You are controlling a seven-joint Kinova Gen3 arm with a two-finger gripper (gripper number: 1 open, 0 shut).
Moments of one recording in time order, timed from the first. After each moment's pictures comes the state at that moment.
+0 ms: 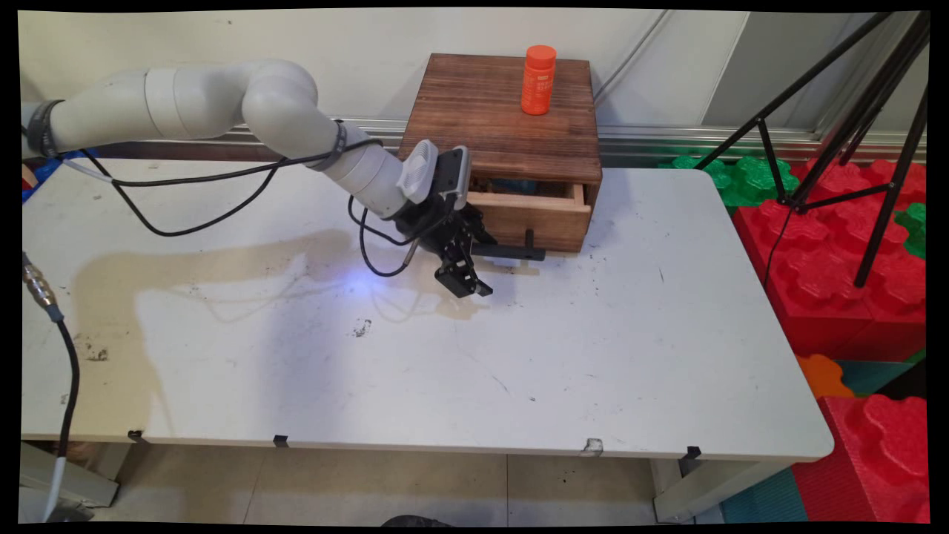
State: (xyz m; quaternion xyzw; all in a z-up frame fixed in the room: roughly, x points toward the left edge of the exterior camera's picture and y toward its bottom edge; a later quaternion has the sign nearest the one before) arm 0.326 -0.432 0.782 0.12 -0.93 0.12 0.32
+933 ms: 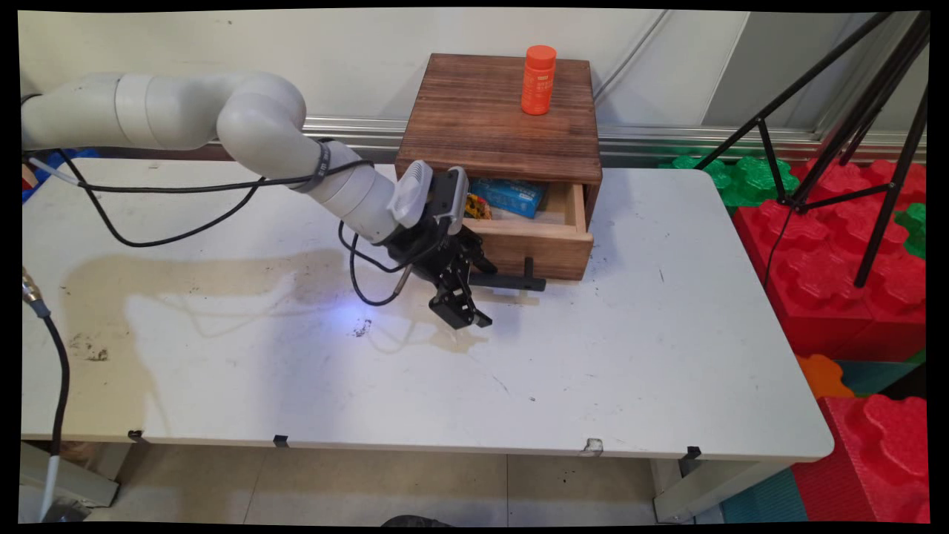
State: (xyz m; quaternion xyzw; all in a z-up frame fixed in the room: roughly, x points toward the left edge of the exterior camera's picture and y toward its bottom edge) arm 0.309 -0.385 0.788 0.12 -0.93 0.09 0.33
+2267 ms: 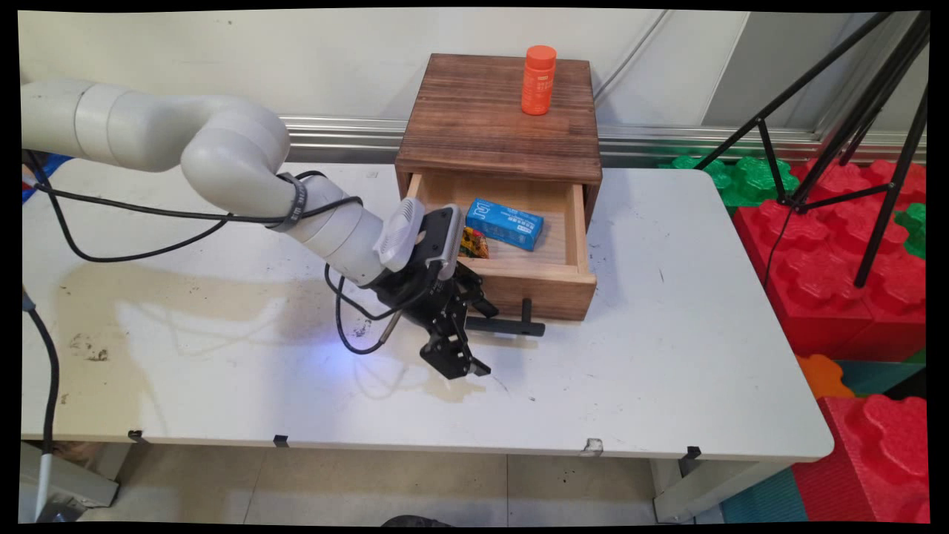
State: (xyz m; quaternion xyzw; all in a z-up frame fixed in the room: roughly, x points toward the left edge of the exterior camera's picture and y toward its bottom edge) arm 0.286 -0.325 0.790 0.12 -0.93 0.07 0.34
